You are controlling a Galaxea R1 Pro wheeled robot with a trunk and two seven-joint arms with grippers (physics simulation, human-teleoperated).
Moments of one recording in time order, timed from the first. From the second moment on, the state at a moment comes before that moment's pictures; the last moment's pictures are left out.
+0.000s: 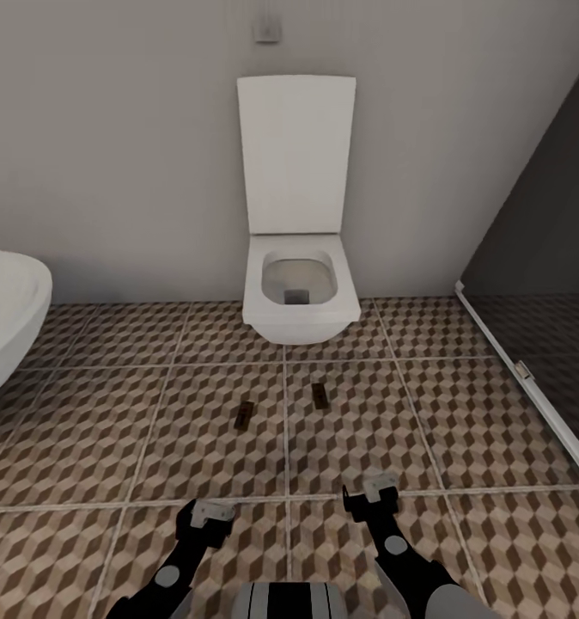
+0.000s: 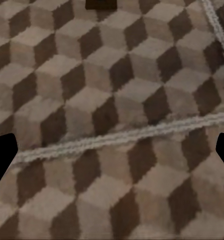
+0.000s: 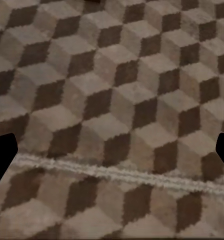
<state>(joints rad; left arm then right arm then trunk) -0.48 -0.02 -0.27 -0.34 0.06 -0.34 0.10 -0.59 0.08 0.10 -0.25 0.20 -0.33 -0.18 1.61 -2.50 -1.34</state>
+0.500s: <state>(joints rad) -0.48 -0.03 -0.27 -0.23 0.06 -0.45 0.10 -0.59 0.04 0.10 -0.13 0.20 -0.46 -0.13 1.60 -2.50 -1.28</state>
